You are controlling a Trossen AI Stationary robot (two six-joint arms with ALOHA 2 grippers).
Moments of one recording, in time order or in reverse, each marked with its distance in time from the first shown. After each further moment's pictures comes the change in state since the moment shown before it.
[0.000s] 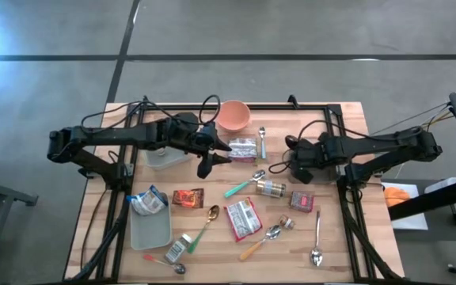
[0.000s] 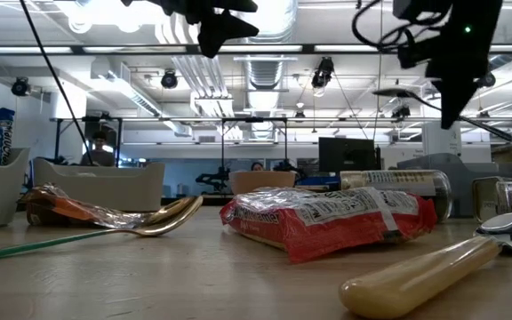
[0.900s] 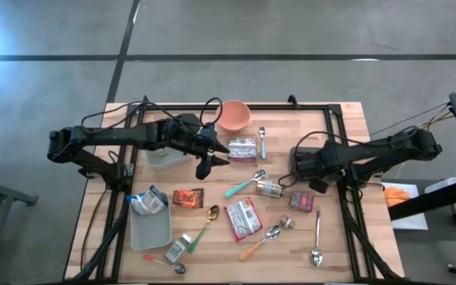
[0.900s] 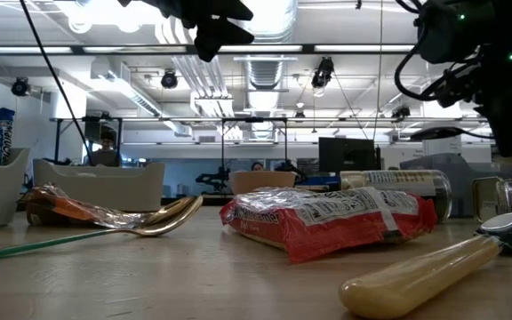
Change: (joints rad) left arm 0.001 0.000 0.000 -0.058 0.000 0.030; right arm 0.047 0.002 -0.169 -0.095 -0.126 -0.134
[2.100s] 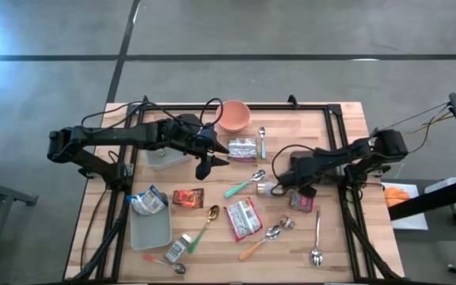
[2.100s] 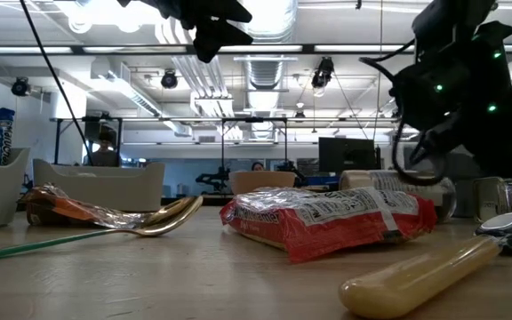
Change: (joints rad) left arm 0.000 0.001 0.000 -0.013 0.000 0.000; right arm 0.007 0.396 -0.003 0.133 0.018 0.117
